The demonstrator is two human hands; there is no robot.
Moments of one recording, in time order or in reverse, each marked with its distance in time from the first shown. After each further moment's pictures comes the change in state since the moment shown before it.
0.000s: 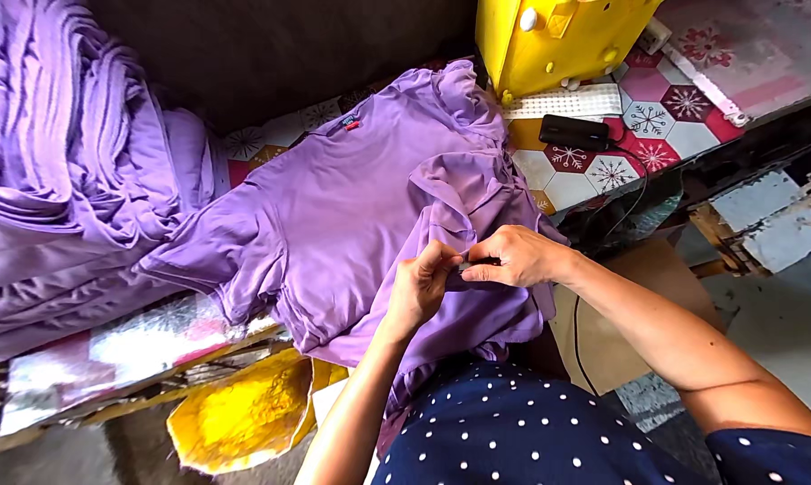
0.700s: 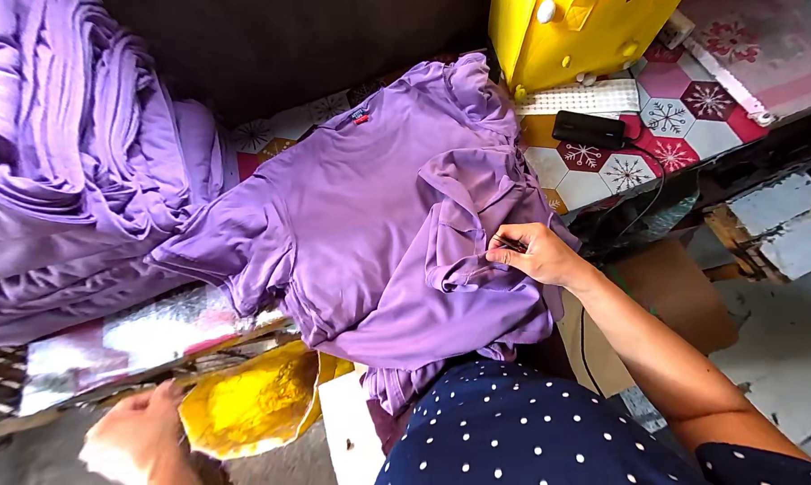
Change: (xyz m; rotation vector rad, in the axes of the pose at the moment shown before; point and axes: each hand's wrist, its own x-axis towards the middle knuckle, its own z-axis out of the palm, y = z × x) left_hand -0.254 -0.054 -0.306 0.956 0.531 -1.301; right_hand -0.015 0.013 0.020 0.431 0.343 0.219
